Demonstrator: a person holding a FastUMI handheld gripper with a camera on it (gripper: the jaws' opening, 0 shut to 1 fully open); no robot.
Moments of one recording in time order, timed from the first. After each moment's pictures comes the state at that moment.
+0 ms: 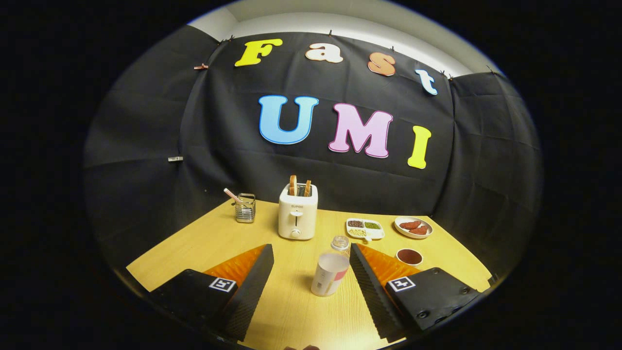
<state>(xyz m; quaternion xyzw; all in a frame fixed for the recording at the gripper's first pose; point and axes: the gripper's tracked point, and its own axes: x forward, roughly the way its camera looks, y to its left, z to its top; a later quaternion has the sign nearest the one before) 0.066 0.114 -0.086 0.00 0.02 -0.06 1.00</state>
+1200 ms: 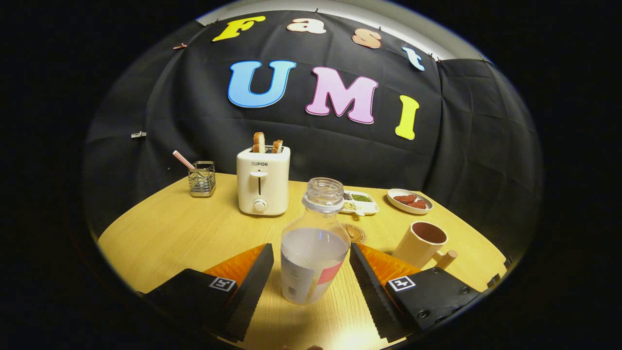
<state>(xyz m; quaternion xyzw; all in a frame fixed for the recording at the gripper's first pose) 0.171 0.067 -0.196 0.02 0.07 -0.12 0.99</state>
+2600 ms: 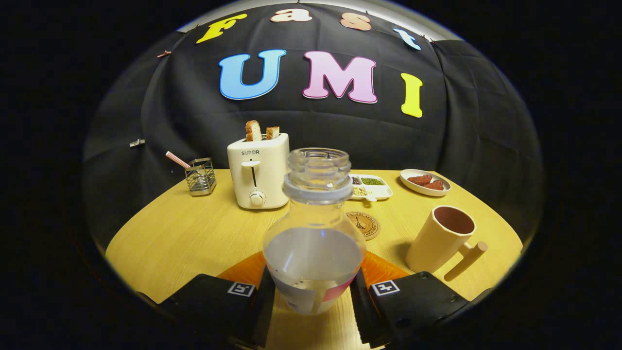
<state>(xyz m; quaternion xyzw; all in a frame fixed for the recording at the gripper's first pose) 0.192 0.060 -0.215 0.09 0.11 -0.07 0.99</state>
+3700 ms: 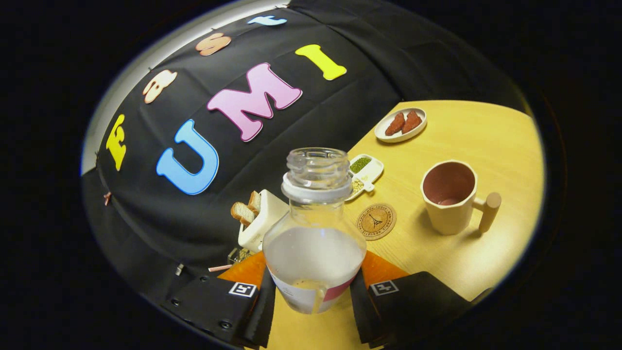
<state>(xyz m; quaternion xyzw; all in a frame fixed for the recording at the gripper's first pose) 0.205 0.013 -0.138 0.49 0.09 -0.09 0.86</state>
